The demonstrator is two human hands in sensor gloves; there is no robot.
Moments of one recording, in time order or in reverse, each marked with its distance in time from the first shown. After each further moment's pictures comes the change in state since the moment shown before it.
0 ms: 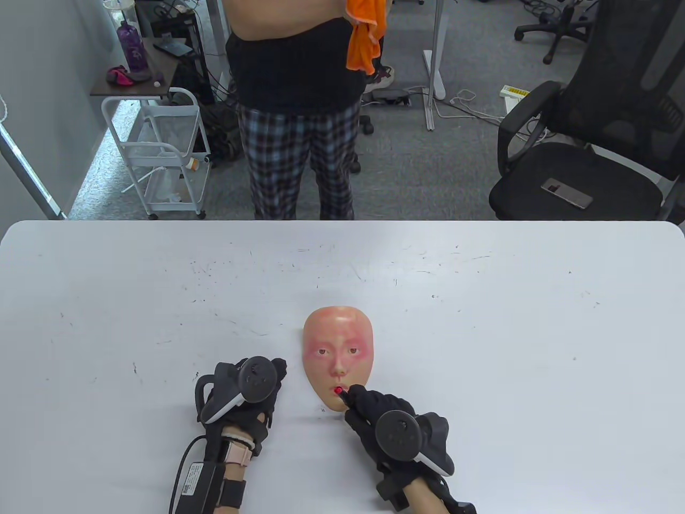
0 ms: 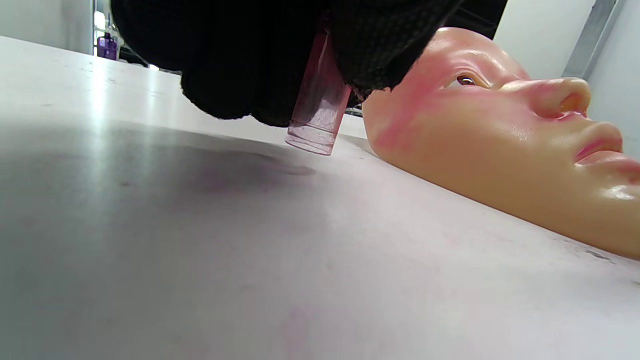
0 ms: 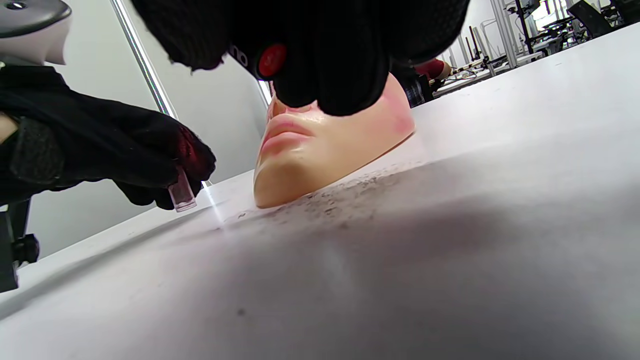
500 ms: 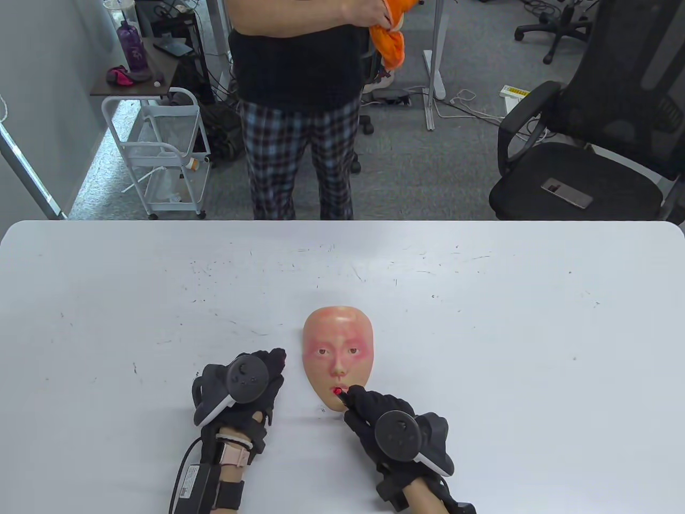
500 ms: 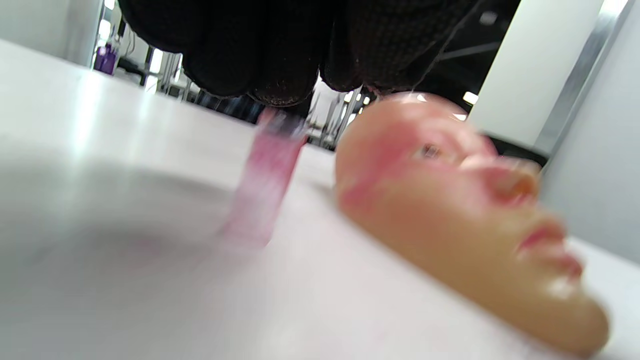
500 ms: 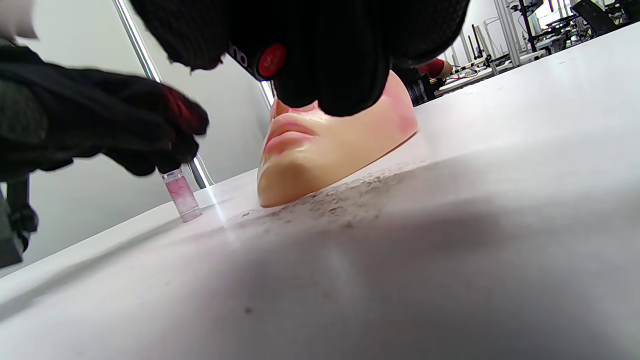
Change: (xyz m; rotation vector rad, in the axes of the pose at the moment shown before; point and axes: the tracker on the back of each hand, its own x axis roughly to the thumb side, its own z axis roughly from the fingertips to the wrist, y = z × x) left_hand 0.008 0.029 0.013 0.165 -0.054 0.147; right_hand 0.000 0.001 0.000 -0.001 -0.006 -0.012
